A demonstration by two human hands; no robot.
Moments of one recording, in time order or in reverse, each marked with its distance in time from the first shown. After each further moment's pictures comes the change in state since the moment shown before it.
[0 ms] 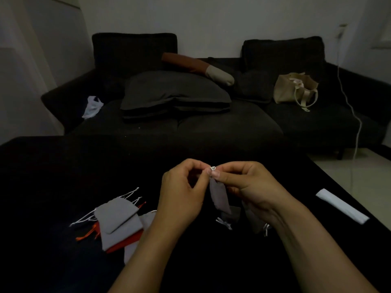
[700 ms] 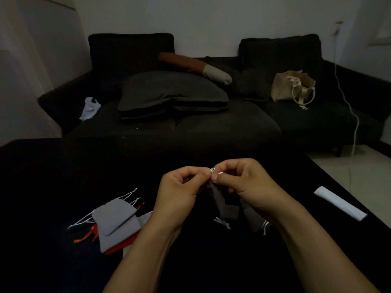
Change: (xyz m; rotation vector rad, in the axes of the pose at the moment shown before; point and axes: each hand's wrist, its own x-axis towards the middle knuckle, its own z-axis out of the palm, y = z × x) left_hand 0.002 0.000 0.007 -0.615 -0.059 -0.362; right_hand 0.001 0.003 -0.004 -0.117 -0.031 -0.140
